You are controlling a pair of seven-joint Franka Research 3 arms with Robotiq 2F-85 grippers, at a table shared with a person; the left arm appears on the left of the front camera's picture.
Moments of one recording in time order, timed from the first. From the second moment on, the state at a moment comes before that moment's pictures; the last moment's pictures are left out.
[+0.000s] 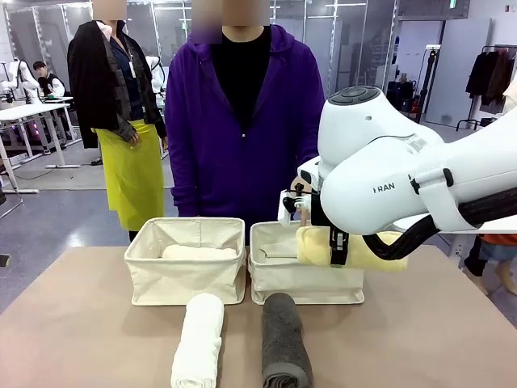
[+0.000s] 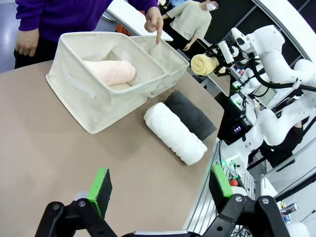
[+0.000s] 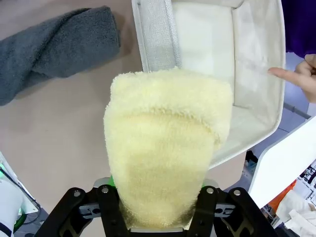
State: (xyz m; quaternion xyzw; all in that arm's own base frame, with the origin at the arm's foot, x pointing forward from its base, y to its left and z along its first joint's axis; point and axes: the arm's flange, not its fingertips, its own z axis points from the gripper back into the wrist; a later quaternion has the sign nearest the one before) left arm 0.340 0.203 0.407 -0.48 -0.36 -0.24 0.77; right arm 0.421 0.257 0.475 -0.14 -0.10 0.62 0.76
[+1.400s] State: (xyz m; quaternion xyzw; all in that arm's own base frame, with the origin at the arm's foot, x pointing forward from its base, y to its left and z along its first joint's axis) left arm 0.340 0.203 0.407 -0.48 -0.36 -0.24 0.77; right arm 0.594 0.300 0.385 -0.08 -0.12 0.79 0.60
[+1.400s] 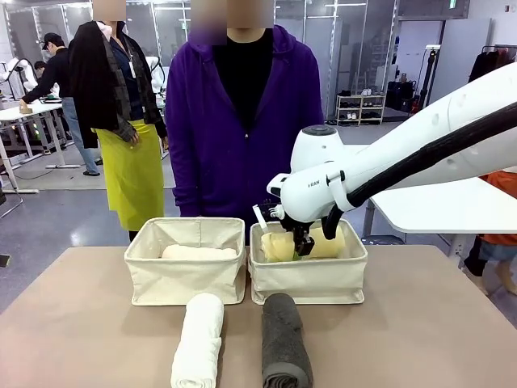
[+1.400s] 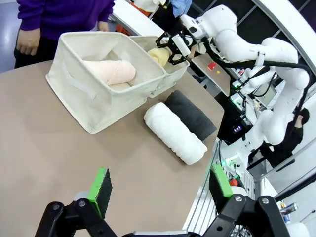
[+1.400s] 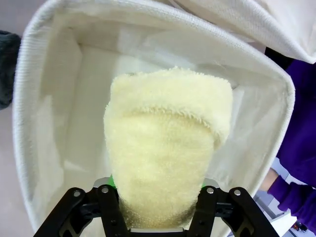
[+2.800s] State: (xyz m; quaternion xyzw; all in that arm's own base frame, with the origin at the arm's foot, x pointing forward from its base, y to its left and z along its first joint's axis) left arm 0.340 0.203 0.407 -0.48 -0.36 -0.24 0.77; right arm 0.616 0.303 0.370 -0.08 -0.12 0.78 0.60
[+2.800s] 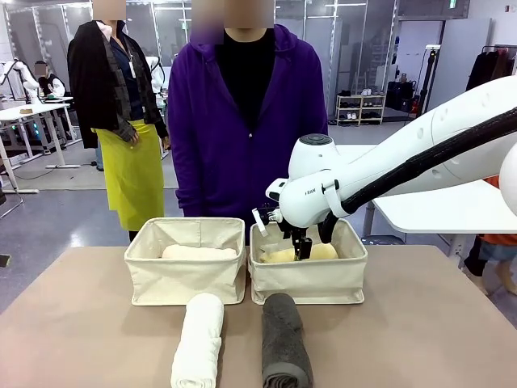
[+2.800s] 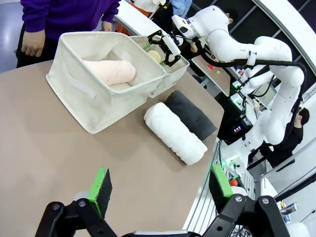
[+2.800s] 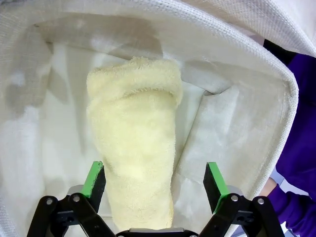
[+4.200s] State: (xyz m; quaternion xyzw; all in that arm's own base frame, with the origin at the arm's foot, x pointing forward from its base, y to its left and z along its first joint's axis) left arm 0.340 0.203 0.407 -0.48 -0.36 -0.24 0.77; right arm 0.545 0.190 0.516 0.08 -0.14 0.62 0.77
